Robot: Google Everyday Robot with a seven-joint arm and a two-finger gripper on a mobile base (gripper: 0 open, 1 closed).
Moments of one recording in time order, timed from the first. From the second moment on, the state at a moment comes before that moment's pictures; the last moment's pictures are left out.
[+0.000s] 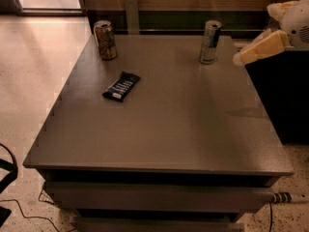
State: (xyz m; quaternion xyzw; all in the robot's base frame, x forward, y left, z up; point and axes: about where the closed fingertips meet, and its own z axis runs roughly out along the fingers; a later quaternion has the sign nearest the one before) arm 0.609 -0.243 0.989 -0.43 0.75 0.10 0.49
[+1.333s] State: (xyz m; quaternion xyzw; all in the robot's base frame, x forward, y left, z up) arm 0.742 -0.240 0.908 -0.31 0.75 0.17 0.55
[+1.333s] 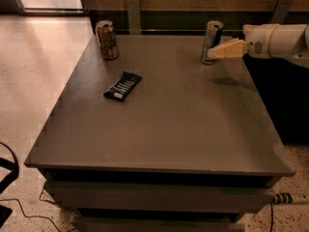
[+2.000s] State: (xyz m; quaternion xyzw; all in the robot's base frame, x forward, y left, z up) arm 0.784 -0.207 0.895 -0.33 0.72 0.22 0.57
